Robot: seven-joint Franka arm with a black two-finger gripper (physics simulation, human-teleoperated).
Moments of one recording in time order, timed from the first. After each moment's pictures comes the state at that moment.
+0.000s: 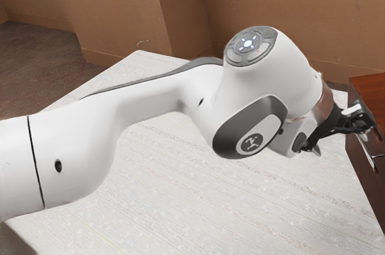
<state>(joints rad) -0.32 0.31 -0.13 -1.52 0.15 2.39 2.07</state>
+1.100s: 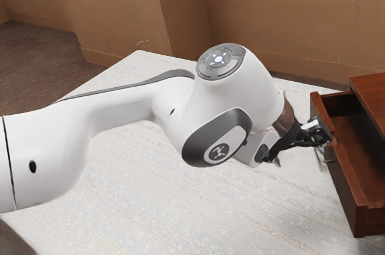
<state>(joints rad) -0.24 0.18 -0.13 -1.74 0.16 2.40 2.09</state>
